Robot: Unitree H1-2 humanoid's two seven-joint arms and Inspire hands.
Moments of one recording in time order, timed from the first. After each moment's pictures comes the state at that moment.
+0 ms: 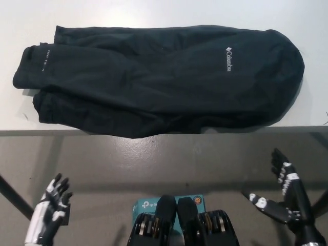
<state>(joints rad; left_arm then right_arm) 0.02 0.18 0.10 0.31 -0.15 -0.41 -0.17 0.03 -0.07 -0.01 -0.05 0.01 -0.06 0.01</state>
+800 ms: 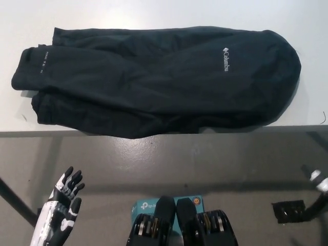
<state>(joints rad) 0.13 0.16 0.06 0.03 -0.15 -0.42 -0.19 0.01 -0.11 -0.22 -0.34 0.10 -0.06 -0.02</state>
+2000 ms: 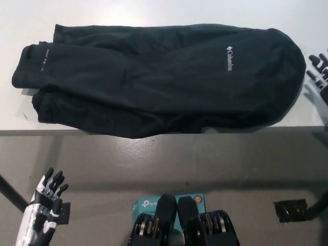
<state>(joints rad) 0.16 0.16 0.13 0.01 -0.19 -0.42 -0.19 -0.71 -0.29 -0.40 0.56 0.70 0.45 0.06</state>
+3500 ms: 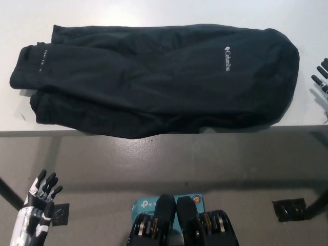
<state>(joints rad) 0.17 0.16 0.15 -0.01 -0.20 -0.42 -0.19 -0.68 -0.37 -0.39 0.58 0.77 0.47 0.16</state>
